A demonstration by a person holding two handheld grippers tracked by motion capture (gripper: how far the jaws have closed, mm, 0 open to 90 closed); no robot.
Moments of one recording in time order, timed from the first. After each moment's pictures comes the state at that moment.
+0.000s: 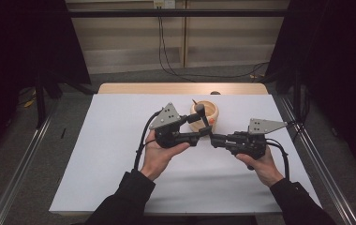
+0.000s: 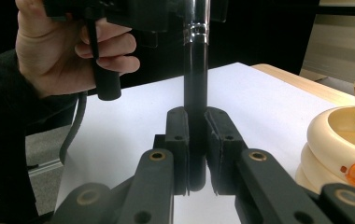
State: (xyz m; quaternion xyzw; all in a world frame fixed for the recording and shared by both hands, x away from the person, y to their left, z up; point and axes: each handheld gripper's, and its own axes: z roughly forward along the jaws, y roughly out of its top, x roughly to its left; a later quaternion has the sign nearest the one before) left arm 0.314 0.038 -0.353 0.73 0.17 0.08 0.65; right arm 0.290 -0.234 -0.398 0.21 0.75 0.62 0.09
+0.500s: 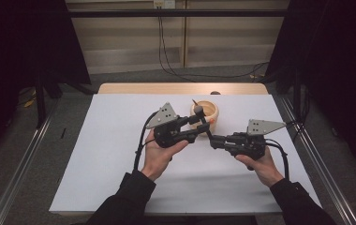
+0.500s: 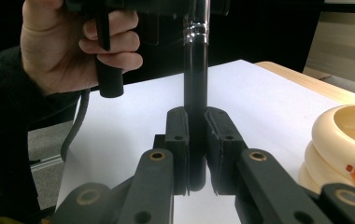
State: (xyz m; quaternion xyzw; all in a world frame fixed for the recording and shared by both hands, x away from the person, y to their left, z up) left arm 0.316 0.042 -0.355 0.72 0.18 0.07 0.67; right arm 0.290 -0.232 -0.400 0.20 0.76 0.61 0.09
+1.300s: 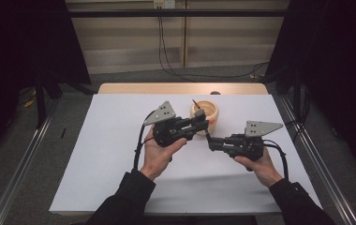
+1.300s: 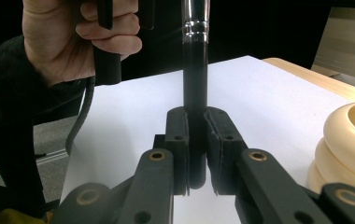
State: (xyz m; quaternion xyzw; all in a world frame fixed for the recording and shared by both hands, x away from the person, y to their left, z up) left arm 0.315 0.043 -0.349 0.72 0.19 0.03 0.67; right arm 0.290 -0.229 -0.404 0.19 0.76 0.61 0.08
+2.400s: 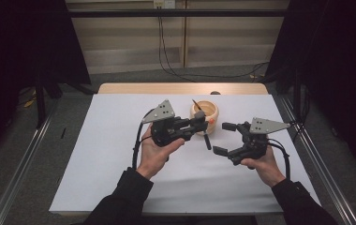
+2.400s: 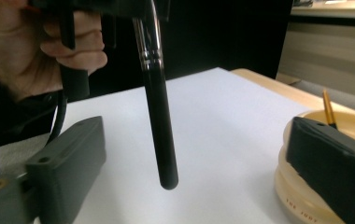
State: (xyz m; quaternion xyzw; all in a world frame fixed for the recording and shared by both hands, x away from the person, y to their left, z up) left arm 0.314 0.048 -0.340 0.73 0.17 0.03 0.66; right arm 0.286 -0.234 -0.392 0.24 0.74 0.62 0.13
